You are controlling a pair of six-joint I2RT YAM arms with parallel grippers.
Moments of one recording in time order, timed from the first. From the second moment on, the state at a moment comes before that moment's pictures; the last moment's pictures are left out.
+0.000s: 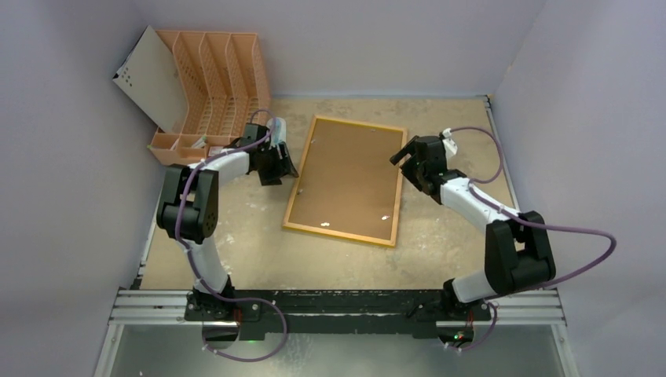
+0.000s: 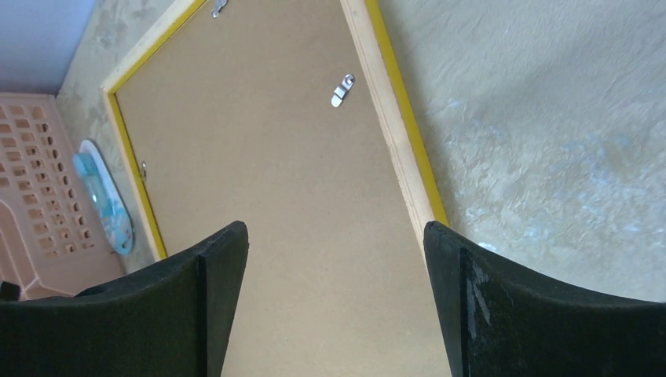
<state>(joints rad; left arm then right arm) -0.19 1.87 1.17 -0.30 0.28 -0.53 0.28 1.47 0.87 -0.12 0.18 0.99</state>
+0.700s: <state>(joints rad) -0.18 1.86 1.07 -0.16 0.44 -0.54 0.49 1.71 0.95 0.11 -0.20 0.77</state>
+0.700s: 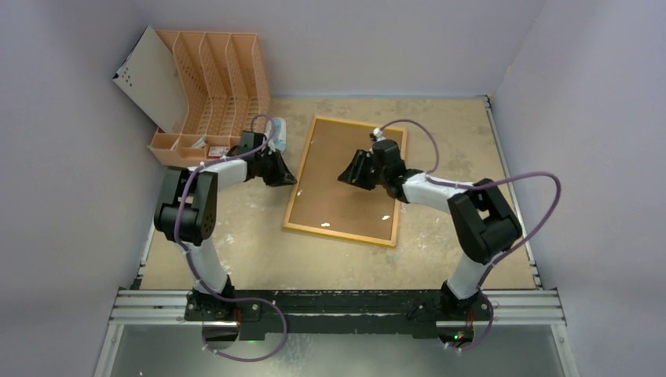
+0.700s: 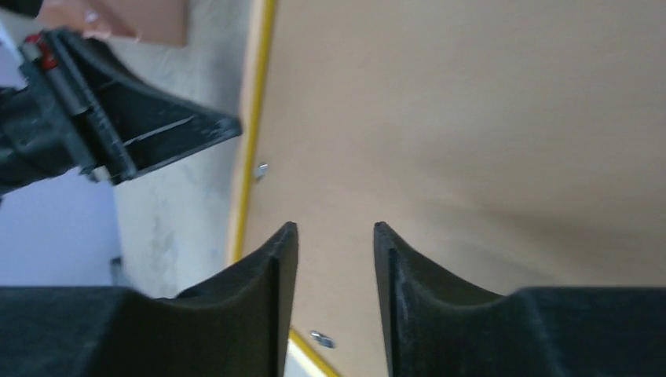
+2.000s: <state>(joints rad) -0.18 1.79 0.92 -0.08 0.54 -0.58 0.74 2.04 1.05 0.47 -0.28 1.12</state>
